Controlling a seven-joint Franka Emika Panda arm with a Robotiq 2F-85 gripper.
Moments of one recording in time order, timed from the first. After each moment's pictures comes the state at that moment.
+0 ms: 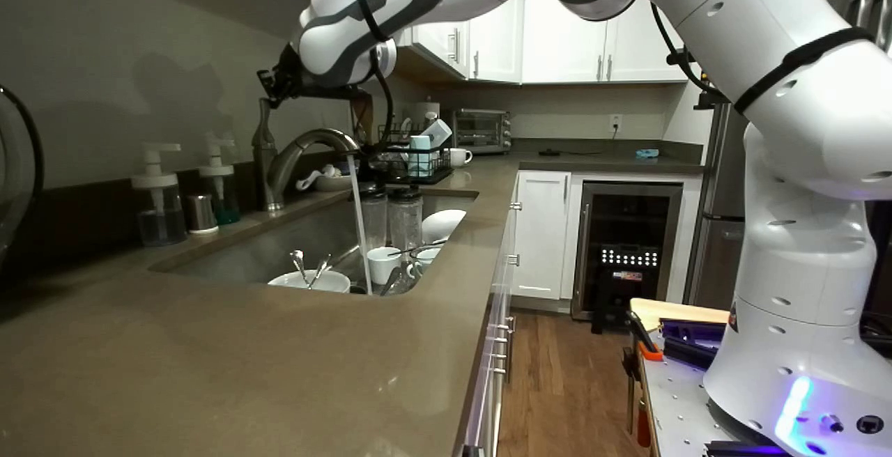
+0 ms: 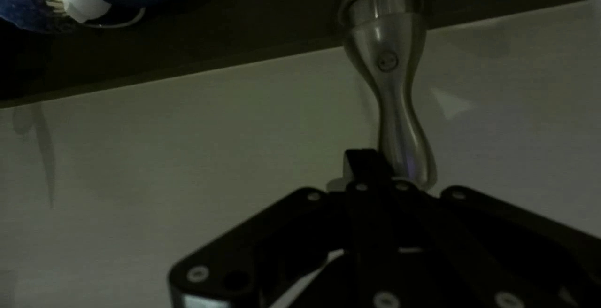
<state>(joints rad) -0.03 0.62 -0.13 -1.33 -0.11 2.94 0.22</state>
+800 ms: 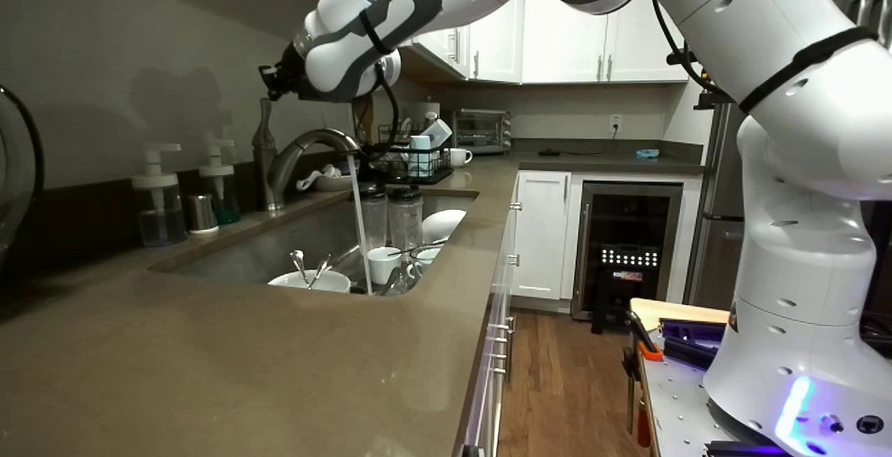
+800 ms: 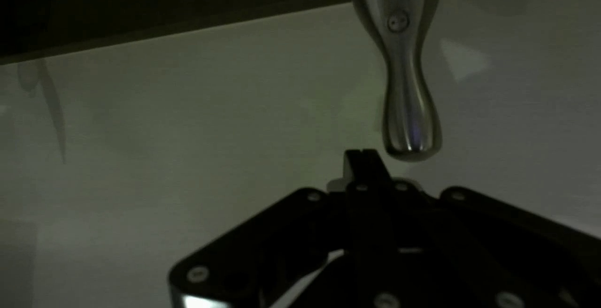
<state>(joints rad) 0.06 0.62 -0.25 -1.40 -0.11 3.12 0.27</state>
